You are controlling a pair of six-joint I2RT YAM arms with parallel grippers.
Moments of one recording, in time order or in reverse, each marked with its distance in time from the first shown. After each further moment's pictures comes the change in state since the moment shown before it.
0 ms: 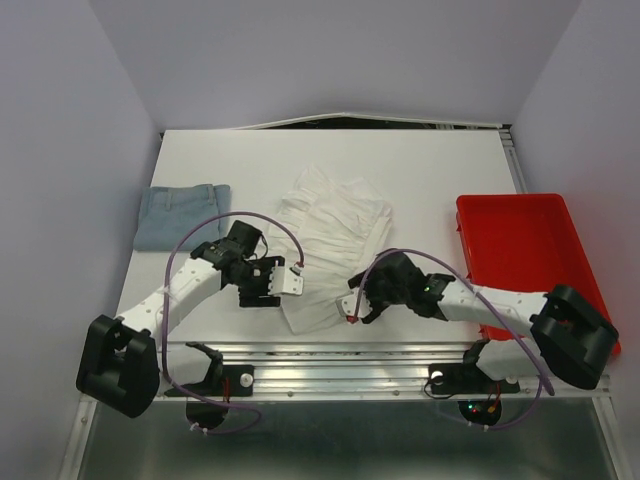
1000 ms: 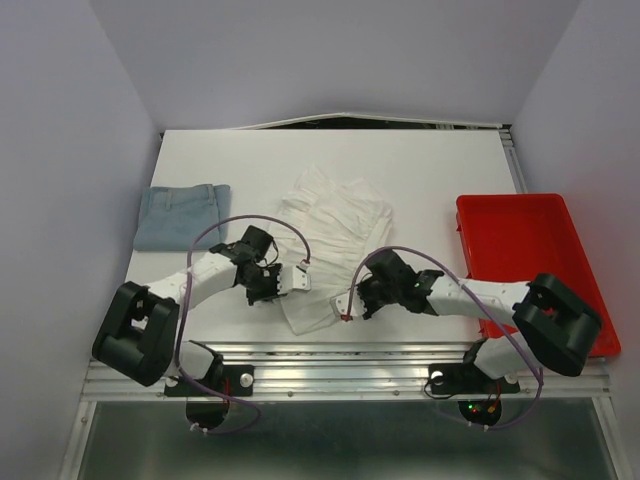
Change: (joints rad) left arm -0.031 0.175 -0.054 0.146 -0.034 -0.187; right arm 0.007 0.086 0.042 -0.034 -0.060 0.009
